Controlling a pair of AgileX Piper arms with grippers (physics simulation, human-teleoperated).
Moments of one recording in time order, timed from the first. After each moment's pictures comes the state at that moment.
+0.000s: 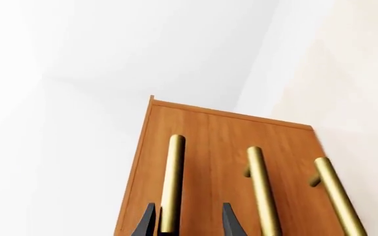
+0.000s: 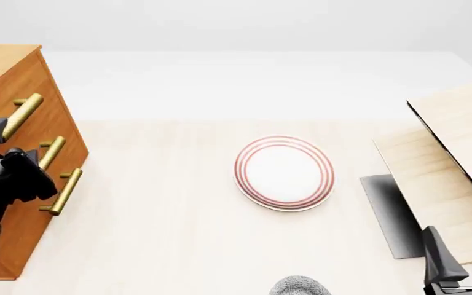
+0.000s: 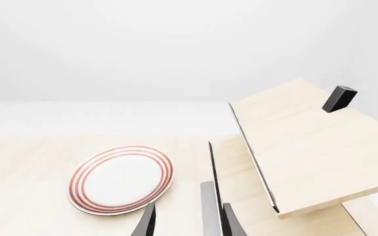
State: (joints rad) left arm 0.23 1.24 -0.41 -0.74 1.39; right arm 0.00 0.01 0.00 0.00 0.00
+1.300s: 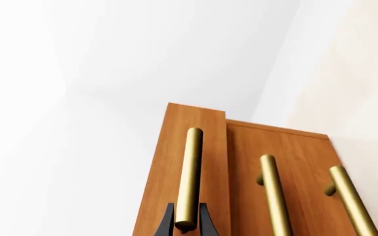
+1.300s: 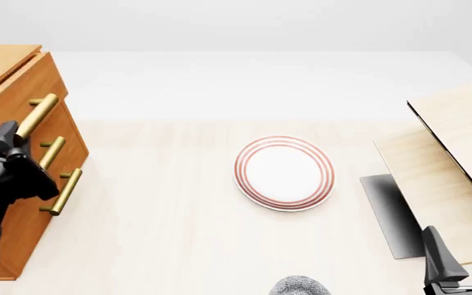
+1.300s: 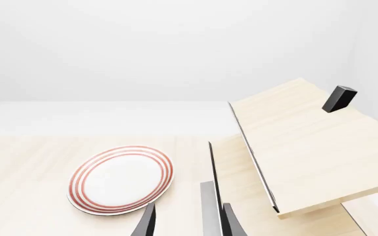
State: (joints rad) left arm 0.21 1.21 -0.39 -0.80 1.42; right arm 0.00 0.01 0.00 0.00 0.00
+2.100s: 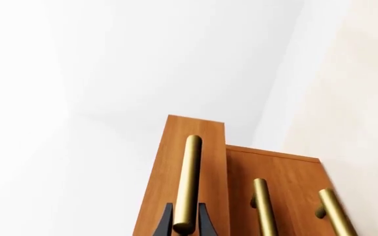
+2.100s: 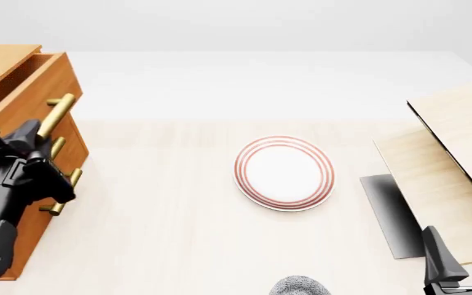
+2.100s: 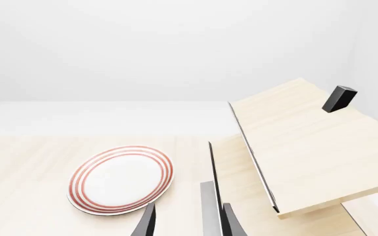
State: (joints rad) left arm 0.10 1.22 -0.38 -0.84 1.44; right arm 0.00 0.01 0.00 0.00 0.00
